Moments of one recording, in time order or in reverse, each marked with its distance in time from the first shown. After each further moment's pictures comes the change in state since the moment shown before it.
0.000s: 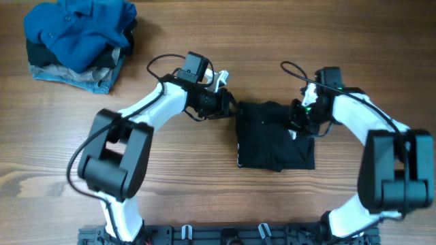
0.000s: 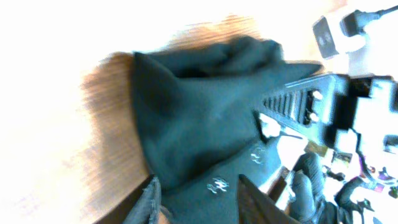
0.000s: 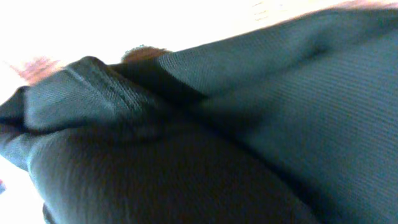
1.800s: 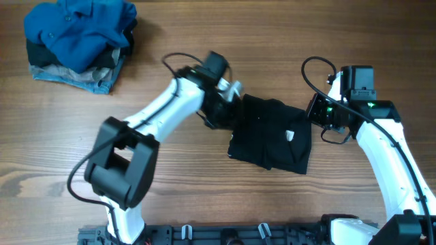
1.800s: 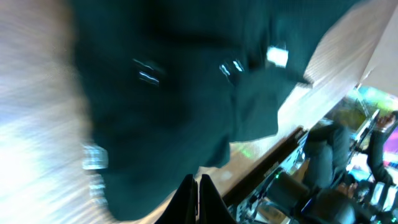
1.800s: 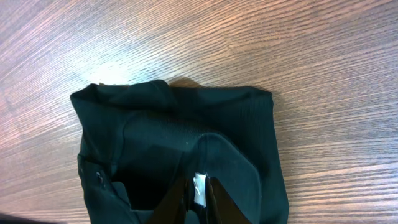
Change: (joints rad) left arm -0.150 -0.013 0.146 -0.371 -0.117 -0.005; right arm -0.021 -0.392 -0.008 -0.105 0.220 -0.017
